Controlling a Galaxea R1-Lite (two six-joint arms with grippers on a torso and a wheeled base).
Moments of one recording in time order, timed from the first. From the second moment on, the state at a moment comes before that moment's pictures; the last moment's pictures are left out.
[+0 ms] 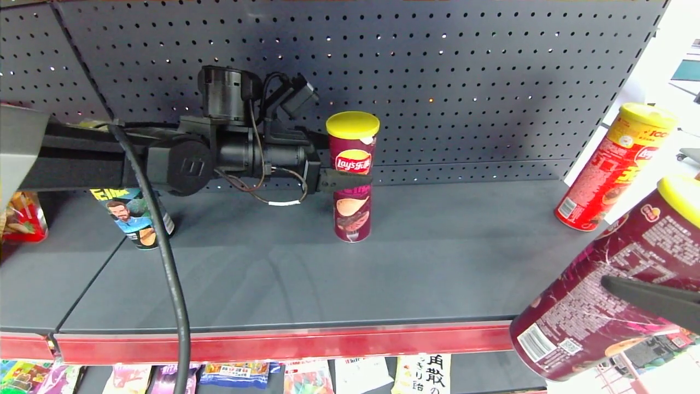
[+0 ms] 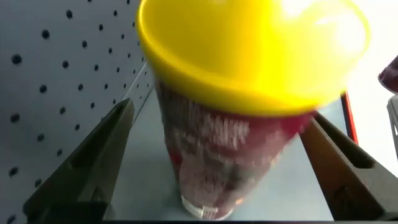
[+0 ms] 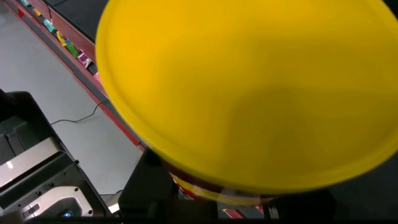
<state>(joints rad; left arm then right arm) -0.41 2.02 -1.54 -0.21 -0.82 0.33 0.44 0.92 -0.65 -0.04 0.33 -0.13</state>
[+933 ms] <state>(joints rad) -0.45 2.00 -1.50 -0.21 -0.82 0.26 0.44 0.93 -0.65 -0.04 0.32 -0.13</state>
